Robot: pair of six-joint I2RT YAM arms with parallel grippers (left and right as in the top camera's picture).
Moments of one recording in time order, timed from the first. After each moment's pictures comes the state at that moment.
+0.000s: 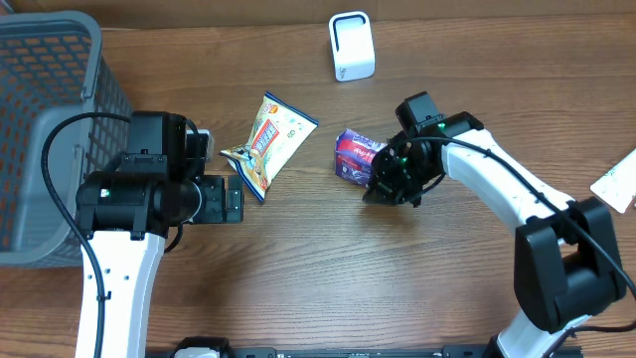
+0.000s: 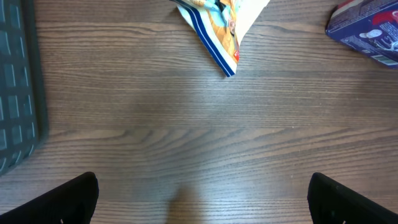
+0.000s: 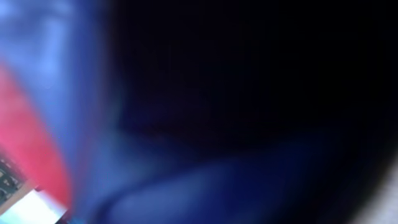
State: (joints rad) left arm -0.04 1.24 1.36 -1.35 0.02 -0.08; right arm 0.39 1.85 1.30 -0.89 -0.65 0.74
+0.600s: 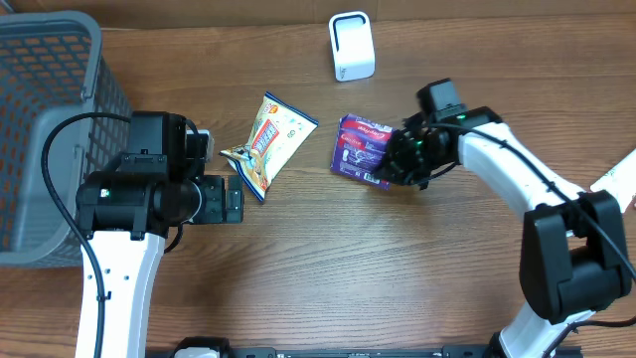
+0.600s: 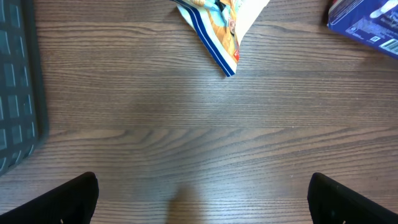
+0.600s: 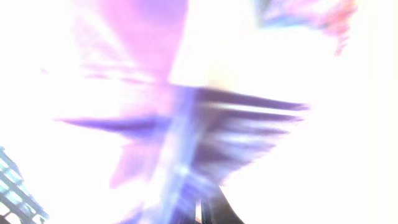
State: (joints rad) left arm -0.04 1.24 1.36 -1.35 0.02 -0.08; right arm 0.27 1.87 1.30 -0.76 -0.68 0.78
